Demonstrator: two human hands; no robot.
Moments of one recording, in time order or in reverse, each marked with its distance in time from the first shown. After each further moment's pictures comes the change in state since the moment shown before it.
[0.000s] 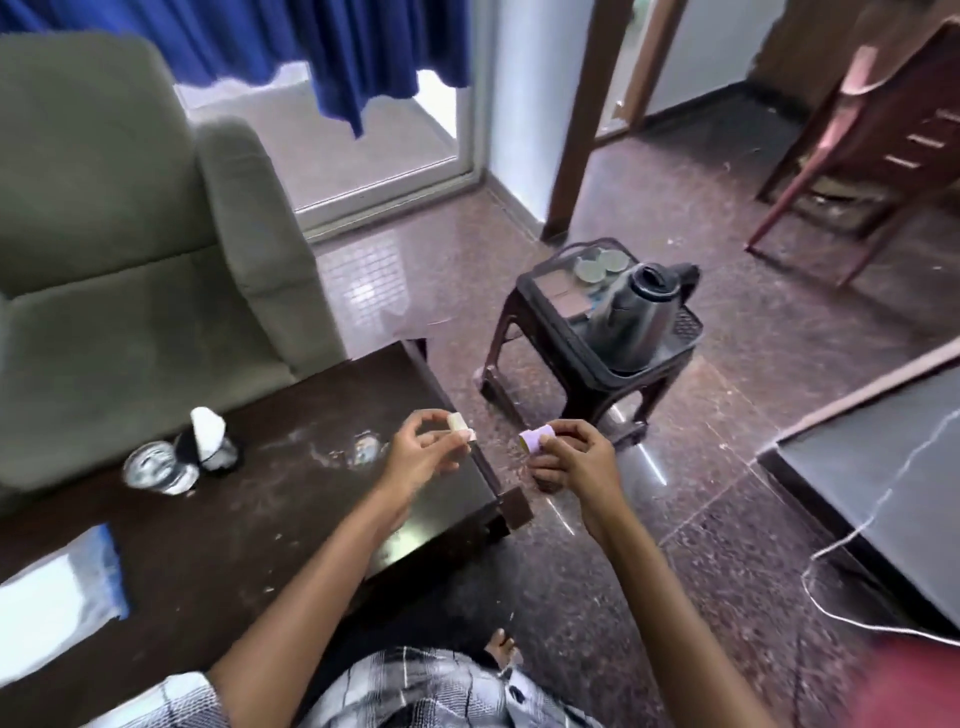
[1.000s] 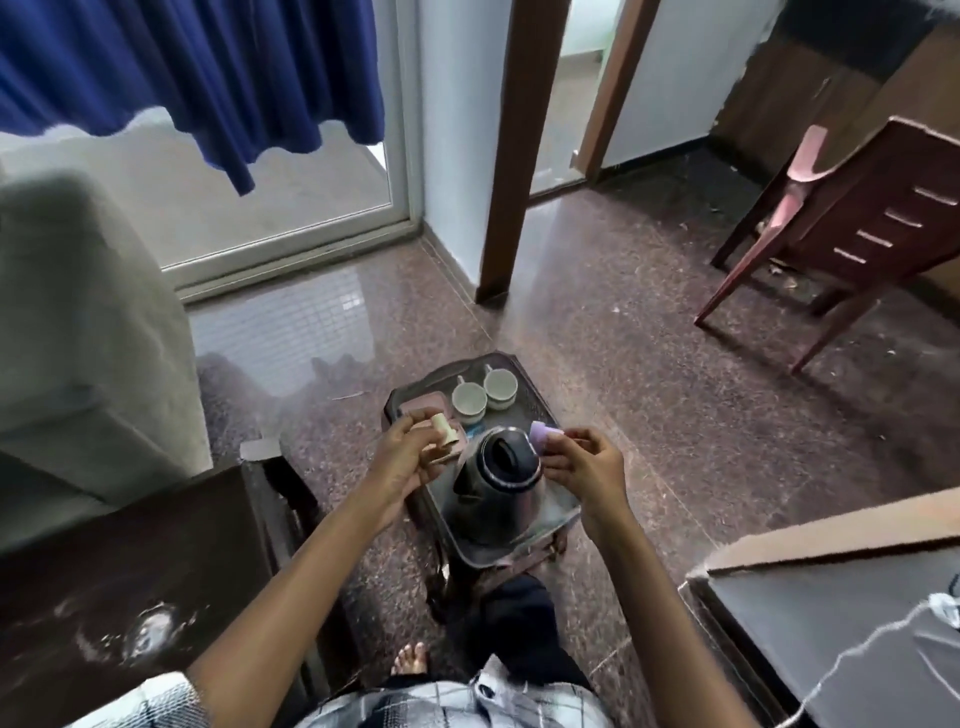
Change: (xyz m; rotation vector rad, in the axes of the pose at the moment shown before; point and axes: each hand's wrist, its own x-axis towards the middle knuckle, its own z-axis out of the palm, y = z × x) left_hand 0.270 0.114 0.277 -0.166 0.022 -0.108; right_hand 0.310 -0.190 -0.195 0.052 0.156 -0.011
